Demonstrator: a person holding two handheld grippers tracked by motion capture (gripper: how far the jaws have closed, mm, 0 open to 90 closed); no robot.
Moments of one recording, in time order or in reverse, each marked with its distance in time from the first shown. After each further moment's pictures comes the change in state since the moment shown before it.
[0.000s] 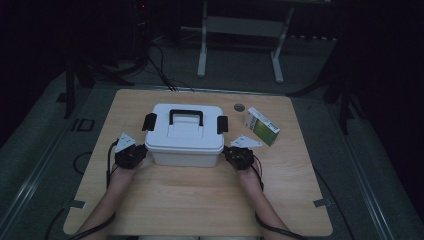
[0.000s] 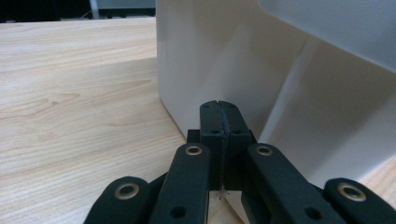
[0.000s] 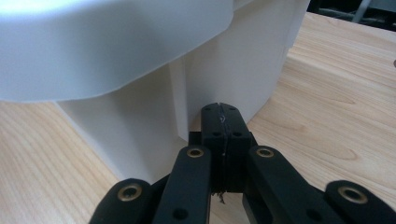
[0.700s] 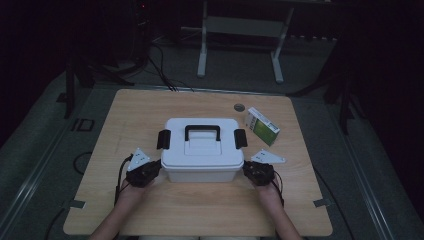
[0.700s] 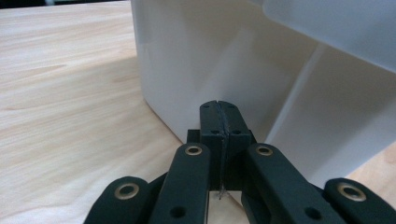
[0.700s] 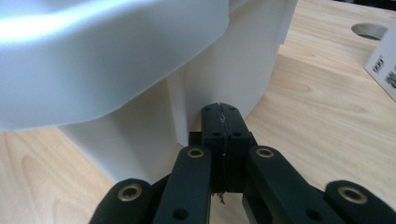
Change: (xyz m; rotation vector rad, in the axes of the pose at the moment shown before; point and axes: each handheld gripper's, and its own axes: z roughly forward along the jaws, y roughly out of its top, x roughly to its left) left arm -0.068 -0.012 -0.018 0.043 -0.109 0.059; right arm -0.007 -0.034 -0.066 0.015 -0.013 0.031
